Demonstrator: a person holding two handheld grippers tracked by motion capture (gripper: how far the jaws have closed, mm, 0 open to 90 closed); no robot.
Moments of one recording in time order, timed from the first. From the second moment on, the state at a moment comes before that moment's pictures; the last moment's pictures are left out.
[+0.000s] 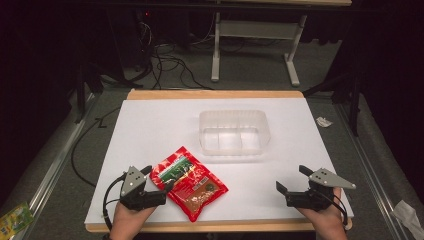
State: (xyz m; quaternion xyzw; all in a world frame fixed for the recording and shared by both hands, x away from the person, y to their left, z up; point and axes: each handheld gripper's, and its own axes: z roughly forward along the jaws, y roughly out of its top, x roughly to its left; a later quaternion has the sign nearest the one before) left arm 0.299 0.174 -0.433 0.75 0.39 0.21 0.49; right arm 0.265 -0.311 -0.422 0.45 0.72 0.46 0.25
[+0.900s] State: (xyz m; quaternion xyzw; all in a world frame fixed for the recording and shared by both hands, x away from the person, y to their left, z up) left arm 0.337 0.204 -0.462 0.73 0.49 0.16 0.45; right arm 0.263 -0.308 -0.420 0.43 0.73 0.47 0.24
